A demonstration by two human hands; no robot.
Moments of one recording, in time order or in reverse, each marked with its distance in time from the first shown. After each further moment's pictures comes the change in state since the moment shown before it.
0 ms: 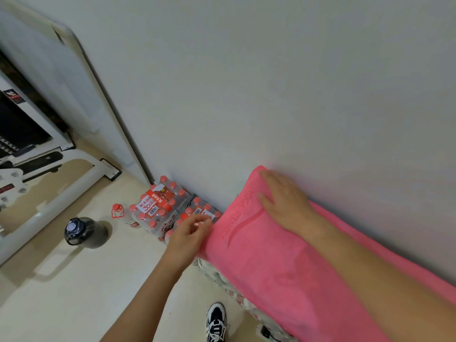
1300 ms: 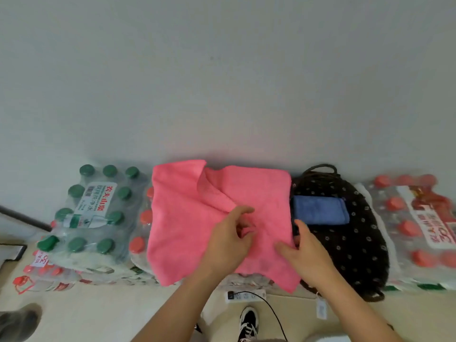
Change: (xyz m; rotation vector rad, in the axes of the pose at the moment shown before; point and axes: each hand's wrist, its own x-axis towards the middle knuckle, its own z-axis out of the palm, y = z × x) left_hand -0.199 0.027 0.339 0.328 -0.568 0.582; right_hand -0.428 0.180 0.036 0.742 0.186 0.981
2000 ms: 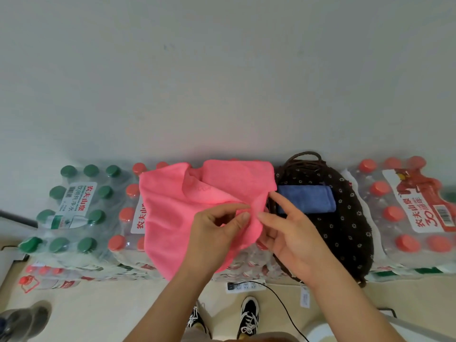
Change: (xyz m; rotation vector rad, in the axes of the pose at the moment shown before) left_hand -0.008 0.053 0.015 -0.393 0.151 -0.058; right_hand -0.020 -0.037 -0.038 1.322 -0.344 0.013
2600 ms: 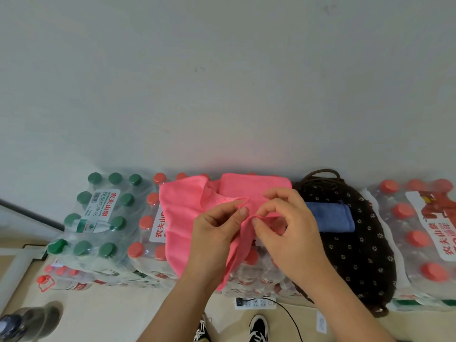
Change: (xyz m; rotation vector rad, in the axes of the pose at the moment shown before) left_hand 0.002 0.028 -0.014 -0.415 0.100 -0.147; right_hand 0.007 -0.004 0.034 -1.101 0.095 -0.812
